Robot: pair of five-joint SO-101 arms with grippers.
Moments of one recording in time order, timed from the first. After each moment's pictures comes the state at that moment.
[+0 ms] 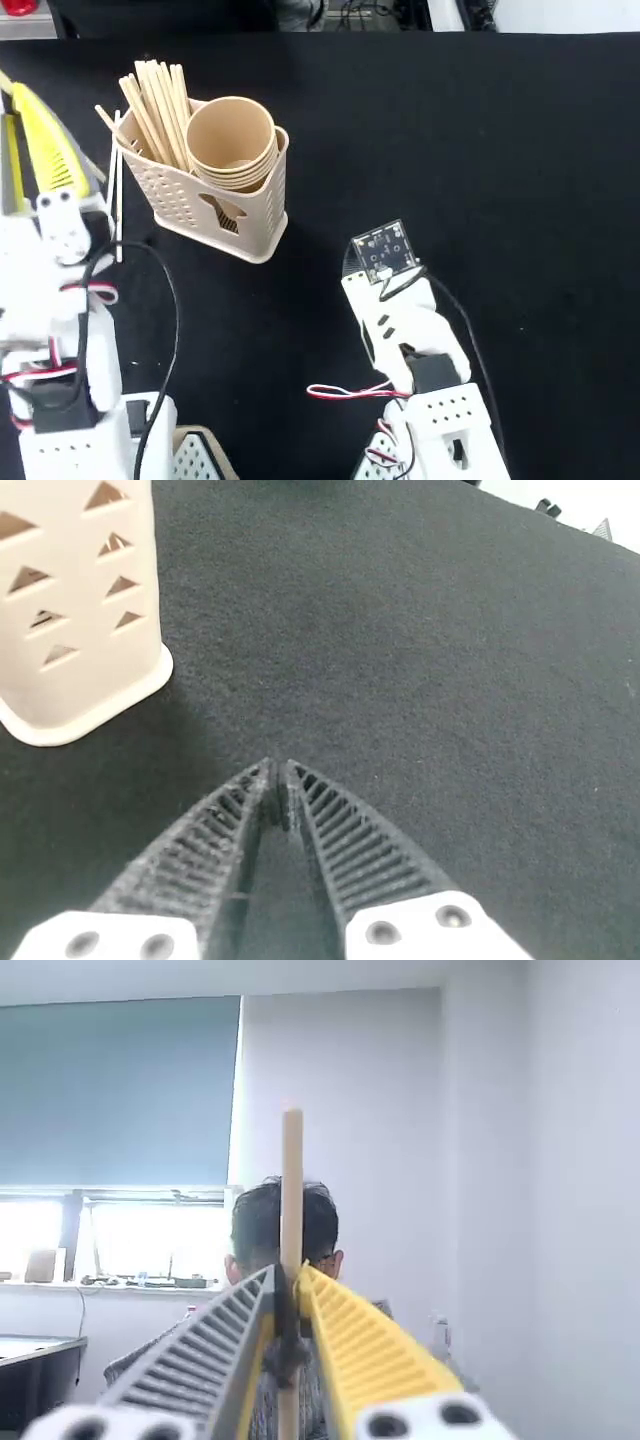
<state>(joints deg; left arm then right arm) -12.2 -77.8 54.0 -0.1 -0.1 -12.6 -78.5 97.2 19.0 13.5</state>
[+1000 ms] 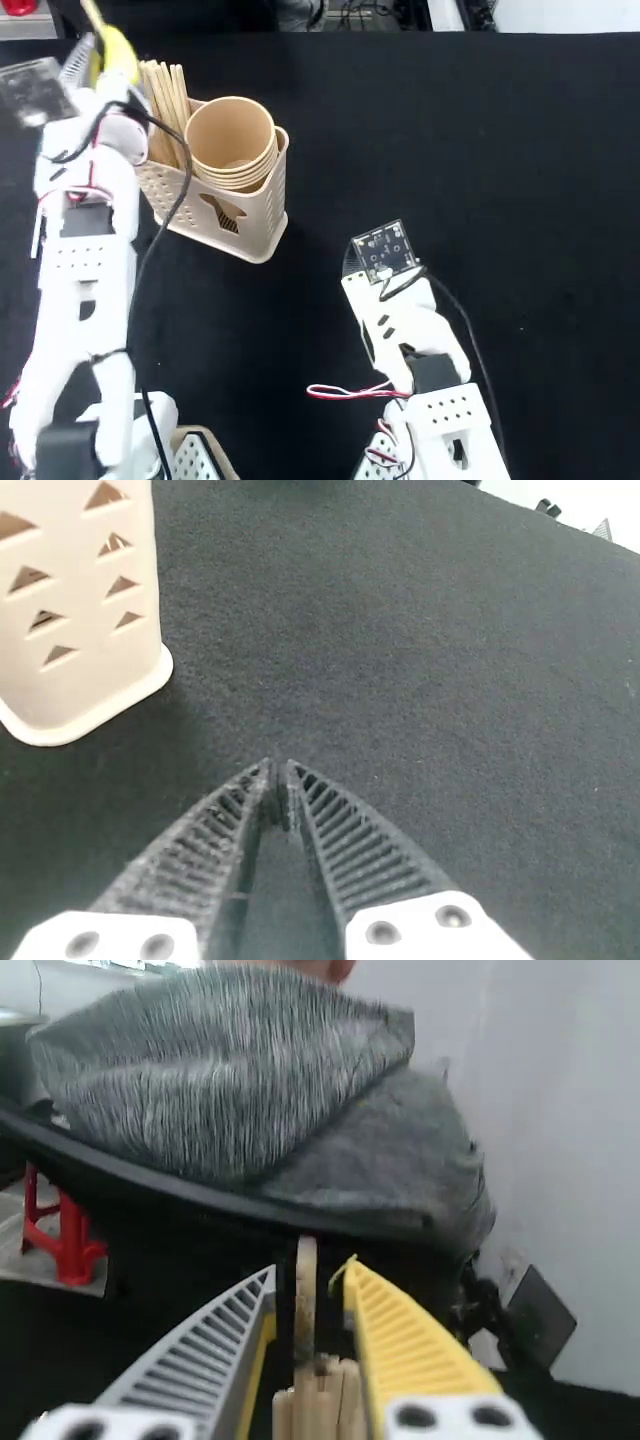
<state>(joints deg) -10.9 -27.0 35.8 -4.0 9.5 -12.6 -78.5 97.2 19.0 13.5</state>
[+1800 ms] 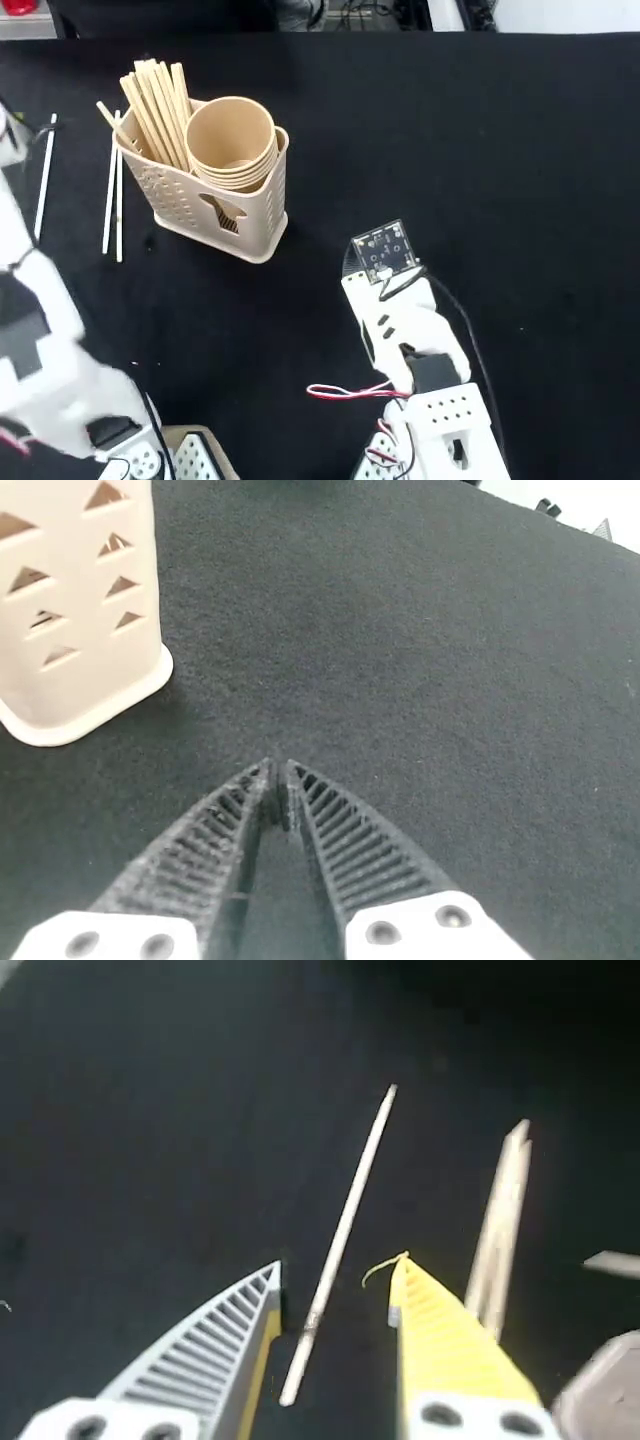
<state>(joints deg) -36.6 9.4 -20.3 66.2 -10.9 -12.6 -78.5 97.2 19.0 13.5</state>
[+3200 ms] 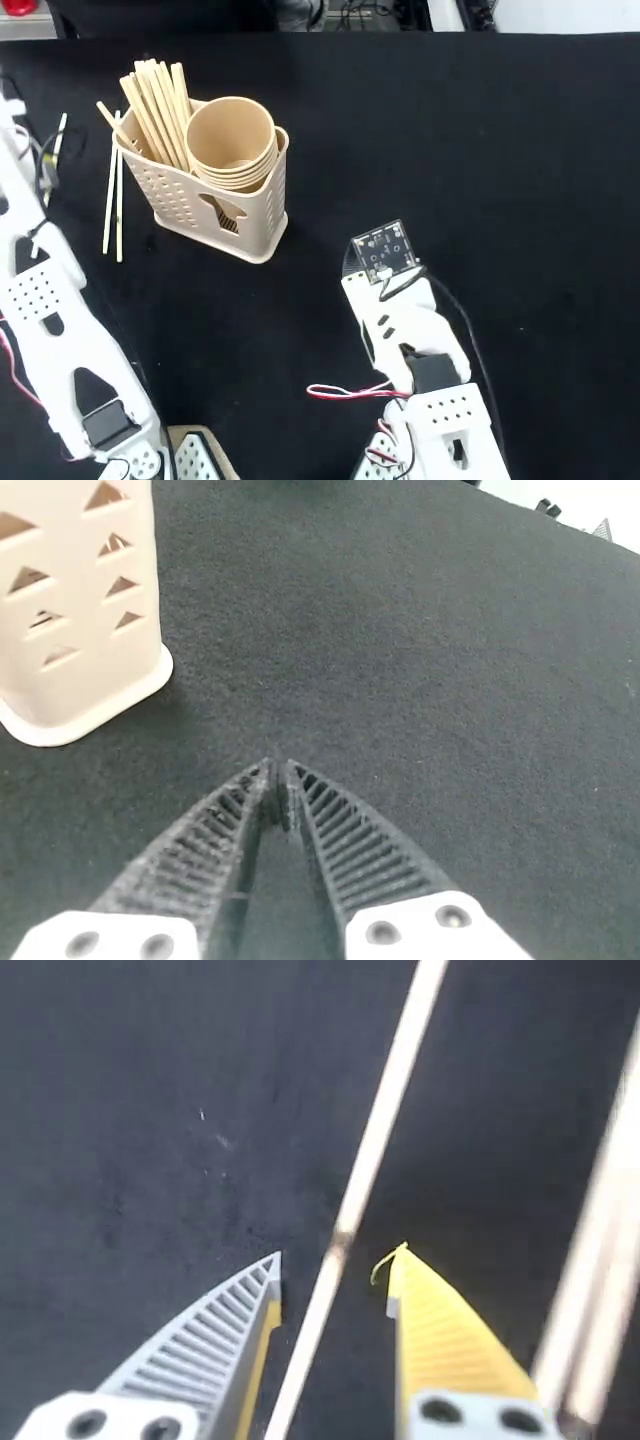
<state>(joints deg) -37.6 64.5 -76.4 88.7 -15.2 -12.6 -78.5 97.2 19.0 13.5</state>
